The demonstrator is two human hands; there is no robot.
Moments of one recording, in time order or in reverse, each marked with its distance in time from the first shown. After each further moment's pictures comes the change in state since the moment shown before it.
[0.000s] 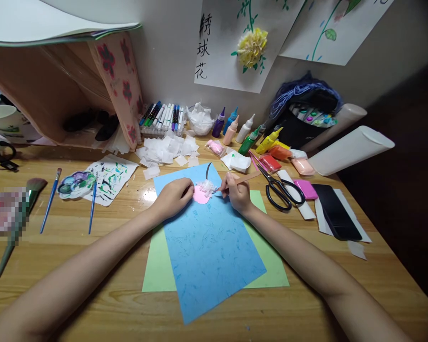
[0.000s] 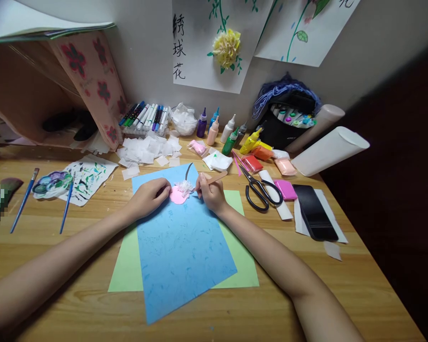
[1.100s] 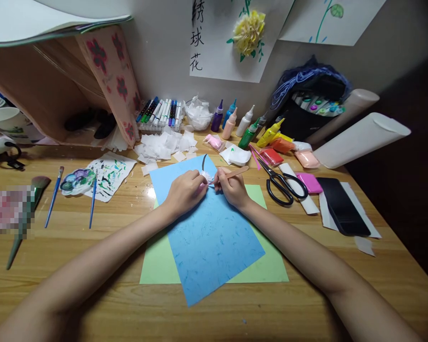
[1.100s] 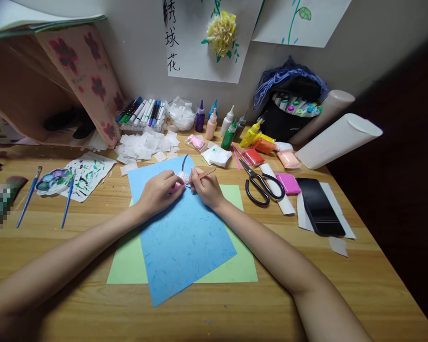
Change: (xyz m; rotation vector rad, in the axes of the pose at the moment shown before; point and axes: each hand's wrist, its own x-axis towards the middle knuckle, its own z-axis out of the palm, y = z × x) left_hand 0.013 0.030 0.017 0.302 0.121 0.134; right_hand 0.003 -0.004 -0.002 -0.050 -0.110 0.001
